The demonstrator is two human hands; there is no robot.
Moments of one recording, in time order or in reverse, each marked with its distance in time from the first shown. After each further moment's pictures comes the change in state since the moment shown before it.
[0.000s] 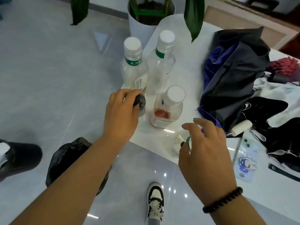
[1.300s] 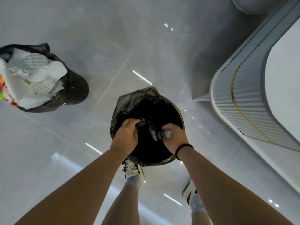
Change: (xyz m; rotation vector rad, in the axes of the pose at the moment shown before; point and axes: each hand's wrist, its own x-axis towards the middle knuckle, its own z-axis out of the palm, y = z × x) left_hand -0.229 -0.399 0.038 -0.207 -0.361 -0.582; right_hand -0.068 -0.204 0.400 0.252 -0.934 0.202
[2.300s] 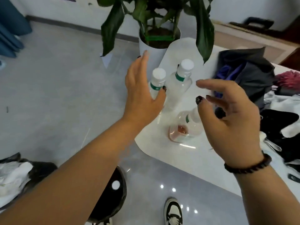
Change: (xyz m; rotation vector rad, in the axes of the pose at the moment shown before) left_hand -0.024 0.525 -0.059 -0.150 0.351 0.728; right_hand -0.285 0.038 -0.402 0.274 1.108 -0.778
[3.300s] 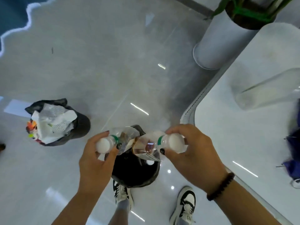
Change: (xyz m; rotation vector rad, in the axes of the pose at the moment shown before) left_hand -0.227 -0.192 -0.184 -0.032 0.357 -0.792; right_hand -0.086 -0.074 0.212 -0.070 -0.820 0.230
